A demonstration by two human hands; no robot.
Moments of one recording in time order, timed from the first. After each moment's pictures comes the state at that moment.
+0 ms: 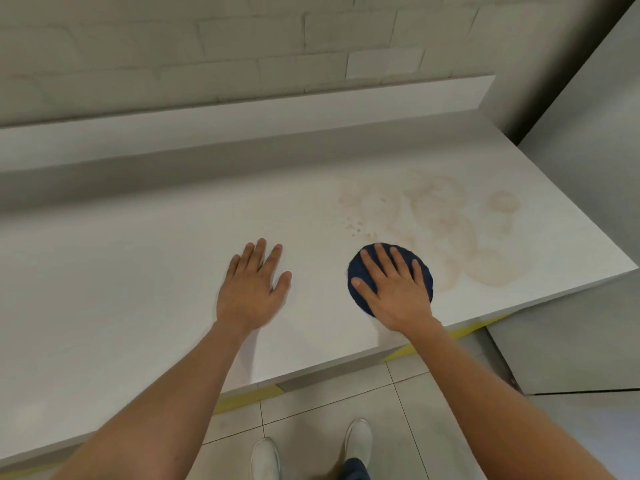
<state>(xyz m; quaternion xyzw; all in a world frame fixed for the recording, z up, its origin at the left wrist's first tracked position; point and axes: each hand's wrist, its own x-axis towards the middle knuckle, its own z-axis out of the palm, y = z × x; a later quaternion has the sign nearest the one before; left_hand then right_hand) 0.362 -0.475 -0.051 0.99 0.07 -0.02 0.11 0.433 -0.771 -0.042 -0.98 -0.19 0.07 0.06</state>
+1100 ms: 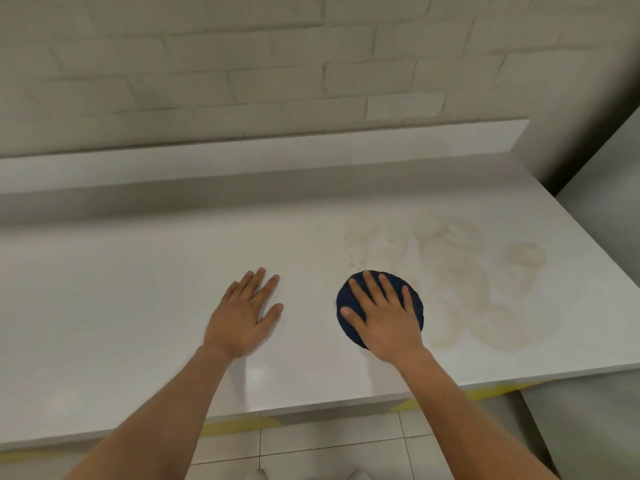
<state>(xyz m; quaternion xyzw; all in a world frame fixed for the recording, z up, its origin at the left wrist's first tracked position) 0.359 -0.482 -0.043 0.99 0.10 -0.02 0.12 0.475 -0.772 -0.043 -0.95 -0.29 0.07 0.06</state>
